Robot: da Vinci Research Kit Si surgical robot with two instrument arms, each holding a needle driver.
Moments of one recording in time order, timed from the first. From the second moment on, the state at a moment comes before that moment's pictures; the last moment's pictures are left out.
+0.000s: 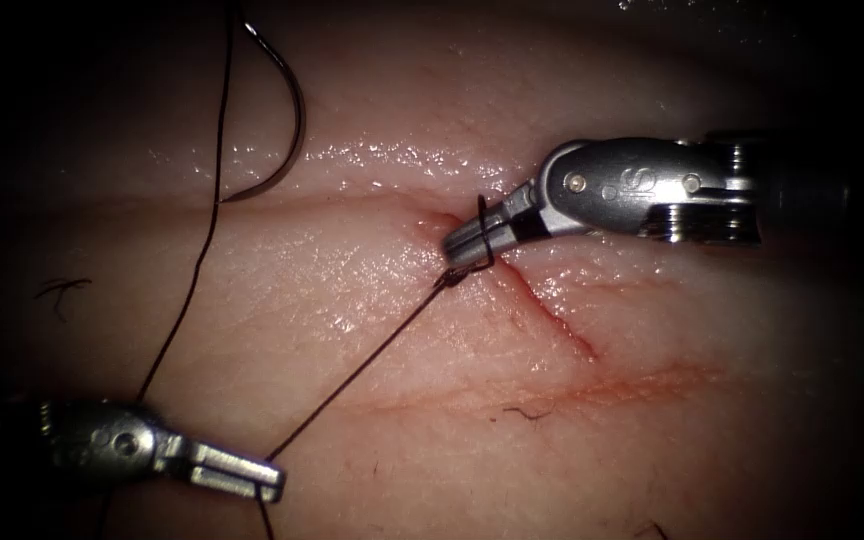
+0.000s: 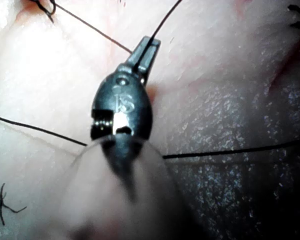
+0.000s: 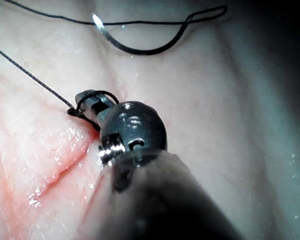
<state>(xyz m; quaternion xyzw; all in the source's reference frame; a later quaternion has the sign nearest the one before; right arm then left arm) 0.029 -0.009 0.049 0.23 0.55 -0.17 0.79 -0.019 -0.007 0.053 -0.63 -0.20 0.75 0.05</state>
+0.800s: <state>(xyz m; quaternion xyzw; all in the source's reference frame) 0.026 -0.006 0.052 0.22 0.54 -0.16 0.79 -0.016 -0.014 0.049 -0.61 -0.20 0.76 0.05</state>
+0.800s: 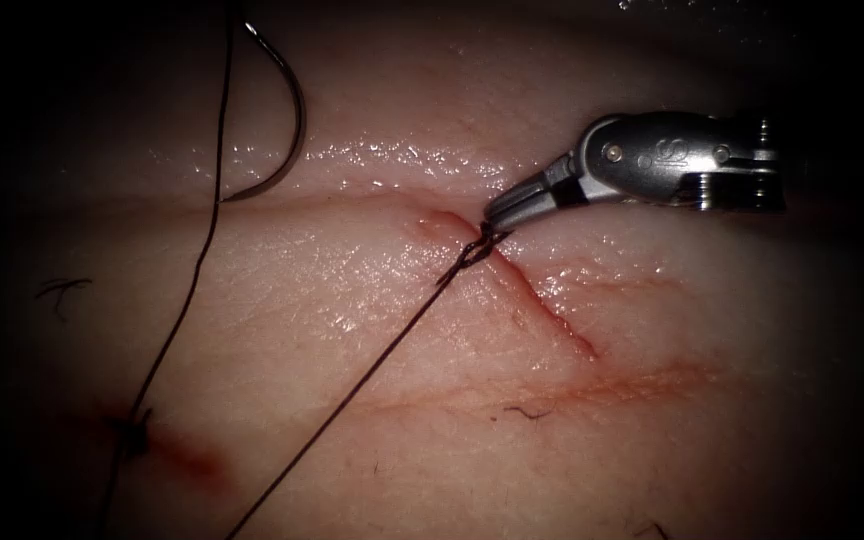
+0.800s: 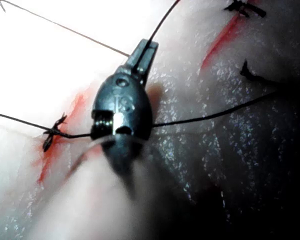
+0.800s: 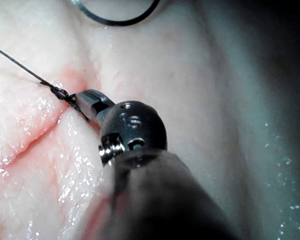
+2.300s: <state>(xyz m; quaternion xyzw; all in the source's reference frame) 0.024 -0.004 0.055 0.14 0.48 -0.09 0.86 -0.015 -0.025 0.048 -0.60 -0.25 0.76 0.06</state>
